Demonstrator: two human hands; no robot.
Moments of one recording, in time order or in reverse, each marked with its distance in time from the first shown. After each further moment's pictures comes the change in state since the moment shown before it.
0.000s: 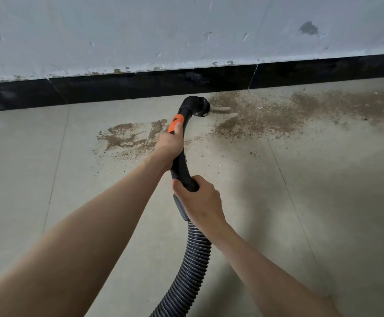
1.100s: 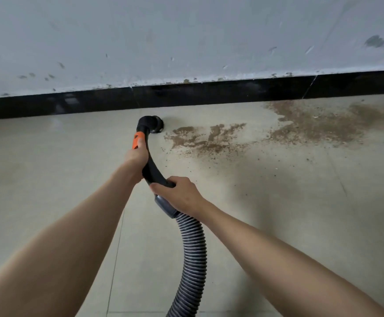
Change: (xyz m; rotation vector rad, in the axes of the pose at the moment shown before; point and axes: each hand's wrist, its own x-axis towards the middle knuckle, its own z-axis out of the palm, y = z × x) left_hand -0.009 -0.076 -0.207 -0.254 0.330 -0.162; right_hand -0.016 -0.070 0.142 -0.056 -0.467 -0.123
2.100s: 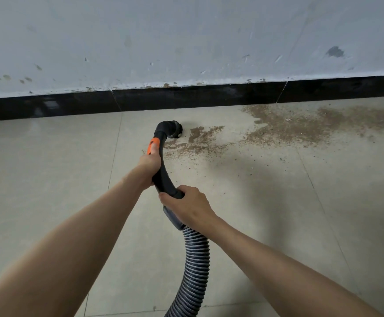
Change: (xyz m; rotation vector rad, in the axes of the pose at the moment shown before) left_hand -0.051 -0.008 0.052 0.085 -0.220 -0.018; right_hand -0.057 0.019 -0.038 -0.068 0.150 0.035
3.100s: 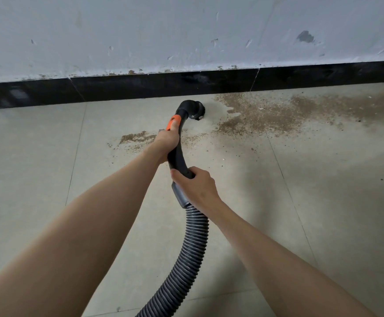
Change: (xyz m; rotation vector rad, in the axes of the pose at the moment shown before) left_hand -0.001 0.037 0.118 0.124 -0.172 0.113; right_hand 0.013 0.046 -0.077 0.134 0.215 0.077
